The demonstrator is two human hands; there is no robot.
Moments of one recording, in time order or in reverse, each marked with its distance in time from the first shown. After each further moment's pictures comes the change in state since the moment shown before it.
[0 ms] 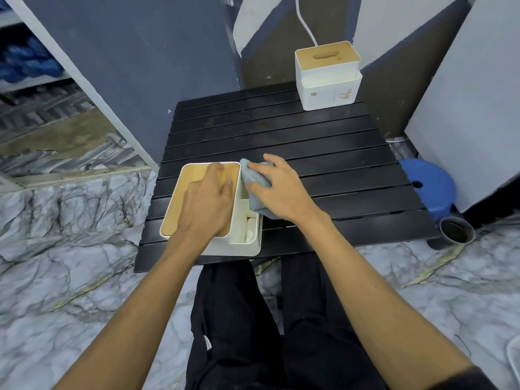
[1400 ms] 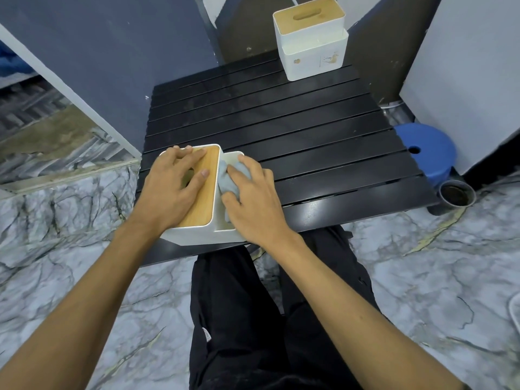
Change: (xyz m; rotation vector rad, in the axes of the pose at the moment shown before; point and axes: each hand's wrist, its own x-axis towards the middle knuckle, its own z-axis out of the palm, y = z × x) left_hand 0.024 -0.047 -0.015 0.157 -0.098 0.328; right_hand -0.045 -0.010 0.046 -0.039 0.177 -0.062
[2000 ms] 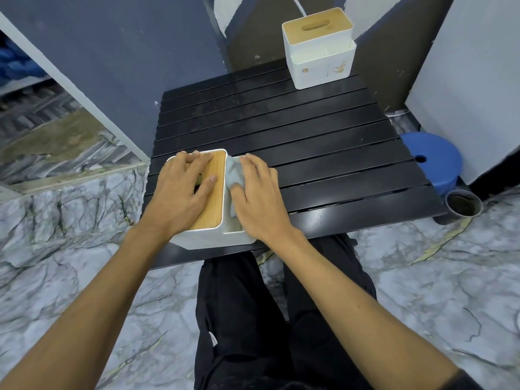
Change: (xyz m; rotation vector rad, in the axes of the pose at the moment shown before) left_hand 0.000 0.000 0.000 0.046 -0.016 0.017; right_hand 0.015 -0.004 0.001 0.069 0.051 -0.002
